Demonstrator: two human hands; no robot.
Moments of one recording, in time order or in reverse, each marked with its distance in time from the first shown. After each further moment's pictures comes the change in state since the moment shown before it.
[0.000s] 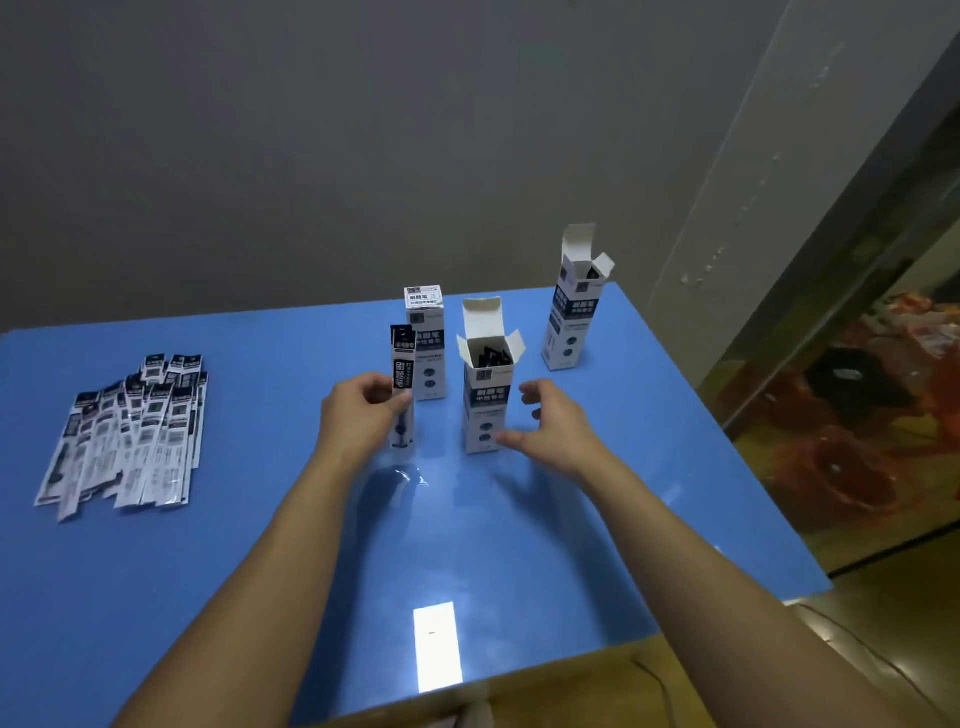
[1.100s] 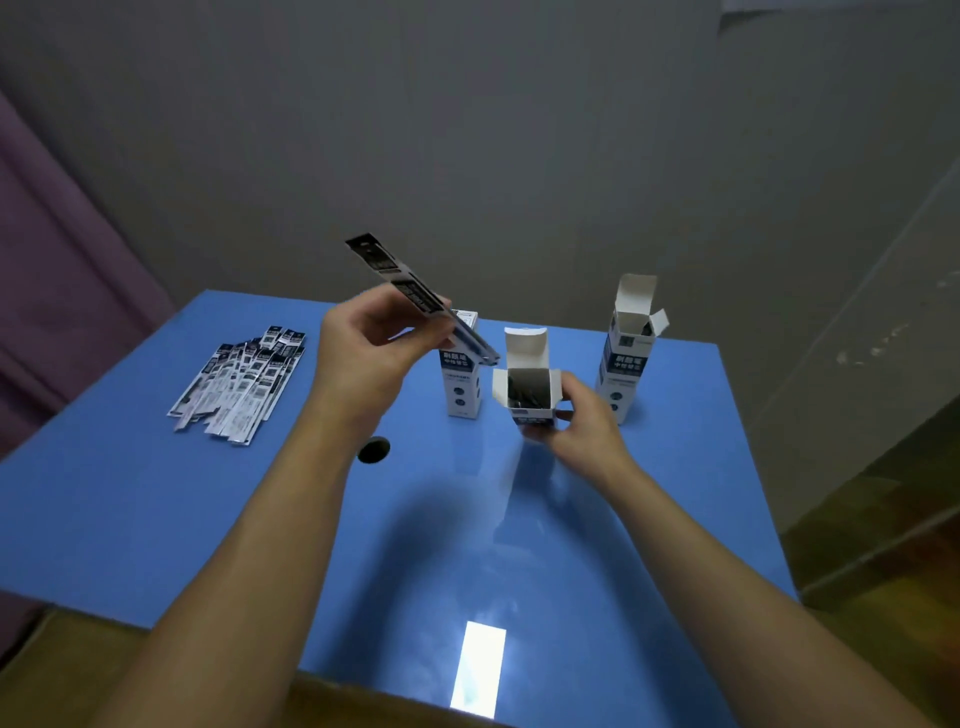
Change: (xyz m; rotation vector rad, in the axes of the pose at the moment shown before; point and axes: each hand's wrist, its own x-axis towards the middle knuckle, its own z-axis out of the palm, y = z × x) left_hand -0.084 0.153 0.022 -0.381 0.225 0.497; right_hand 0.076 0.028 -0.047 0.285 -0.097 -0.495
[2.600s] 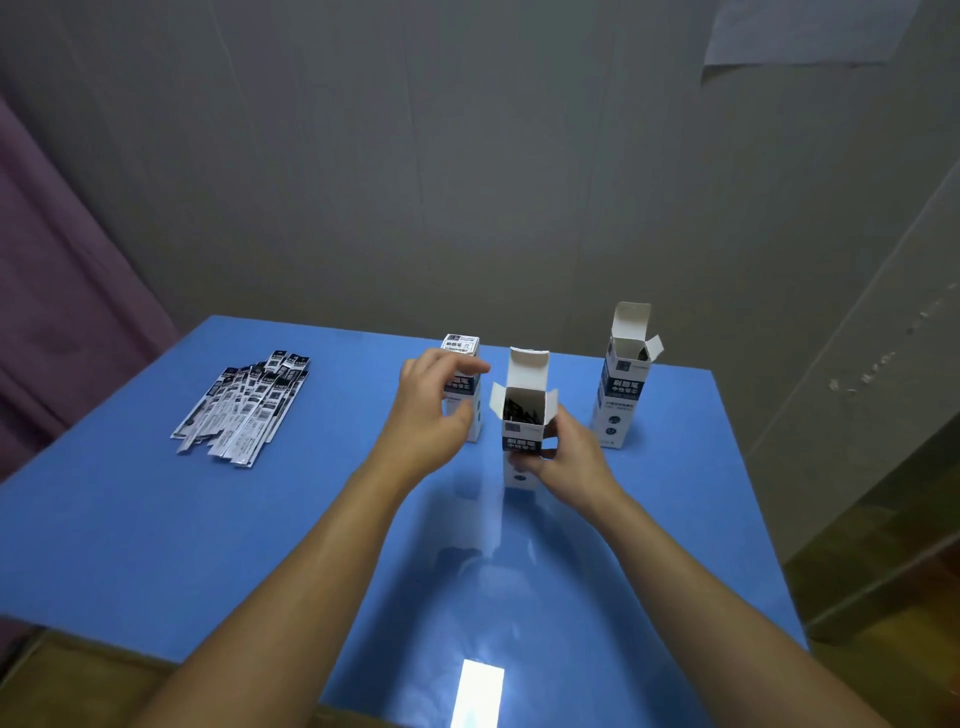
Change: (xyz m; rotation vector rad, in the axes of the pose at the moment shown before) left_hand -0.010 -0.062 0.014 0.633 -0.167 0.041; right_hand -0.006 -0.004 0.012 -0.009 -0.069 0.096
